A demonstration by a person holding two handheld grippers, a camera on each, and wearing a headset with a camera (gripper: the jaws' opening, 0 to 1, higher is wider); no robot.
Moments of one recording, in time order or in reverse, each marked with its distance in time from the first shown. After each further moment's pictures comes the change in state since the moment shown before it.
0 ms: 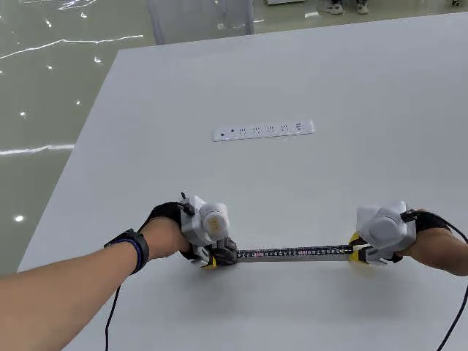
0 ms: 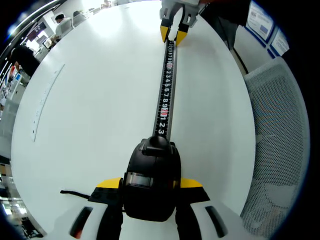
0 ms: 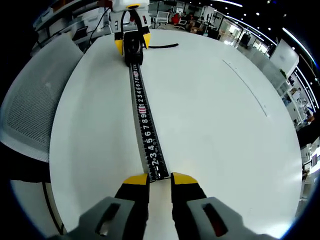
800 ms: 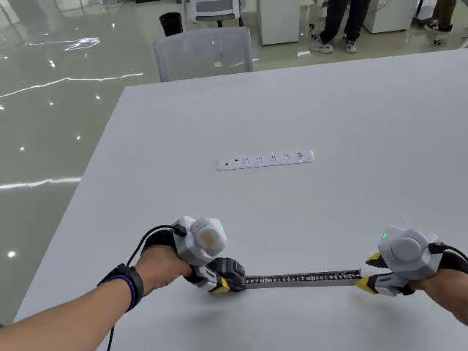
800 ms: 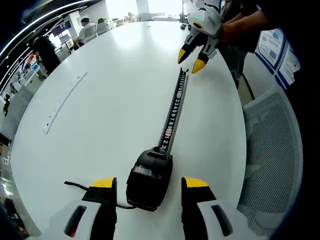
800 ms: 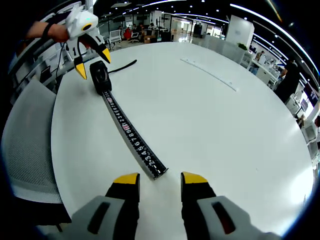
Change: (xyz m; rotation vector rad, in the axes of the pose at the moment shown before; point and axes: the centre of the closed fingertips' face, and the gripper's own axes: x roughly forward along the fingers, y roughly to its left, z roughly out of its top) left arm -0.037 0.002 0.009 -0.163 -0.186 0.049; right arm -0.027 0.001 -0.001 0.370 -0.117 -0.152
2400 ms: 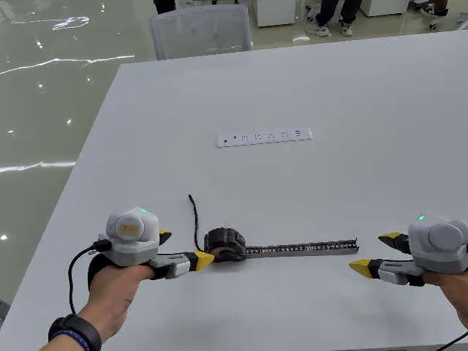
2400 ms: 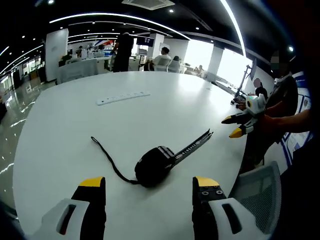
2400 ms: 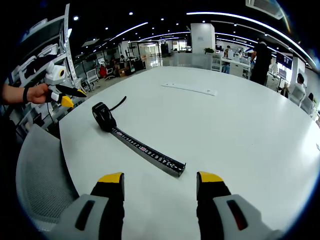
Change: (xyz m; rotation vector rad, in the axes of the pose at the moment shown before) left arm -0.076 -0.002 -0.035 -0.606 -0.392 0.183; right arm -0.044 0.035 0.015 0.270 -0.228 -0.059
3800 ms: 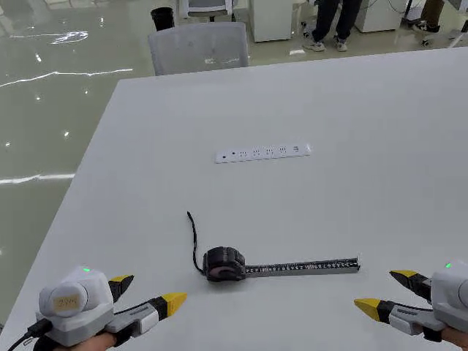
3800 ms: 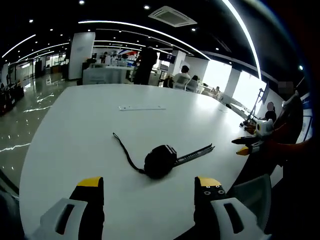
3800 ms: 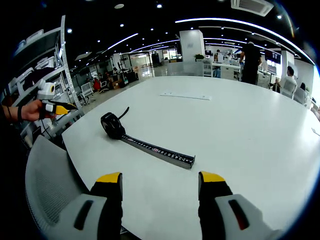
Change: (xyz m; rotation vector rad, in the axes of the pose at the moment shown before) left arm -0.075 0.004 -0.022 -0.176 -0.148 0.123; right arm -0.039 0.032 -0.006 0.103 -0.112 -0.051
